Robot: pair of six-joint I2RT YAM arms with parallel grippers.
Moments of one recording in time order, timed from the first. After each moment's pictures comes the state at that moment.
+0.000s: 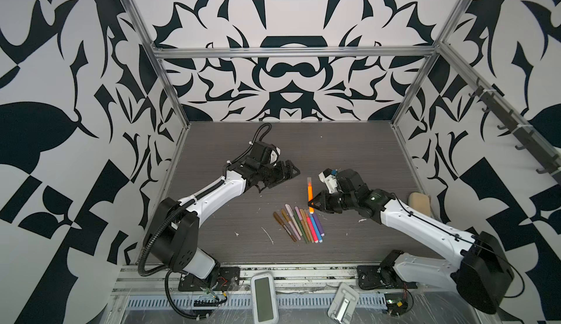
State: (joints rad) left arm -0.60 1.51 1.06 -0.30 0.48 -0.82; right arm 0.66 1.18 0.73 -0.33 -0.47 0.81
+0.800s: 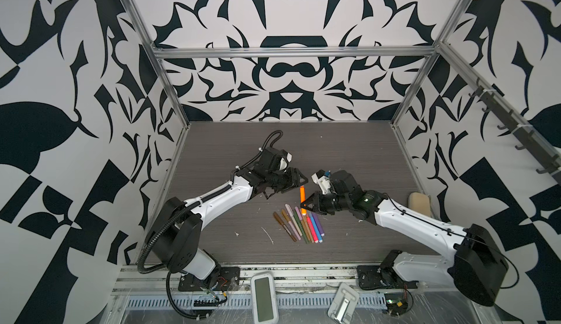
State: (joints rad) left arm -0.69 1.53 1.03 -0.21 0.51 -0.87; right arm 0.72 1.21 0.73 -0.24 -0.50 0.87
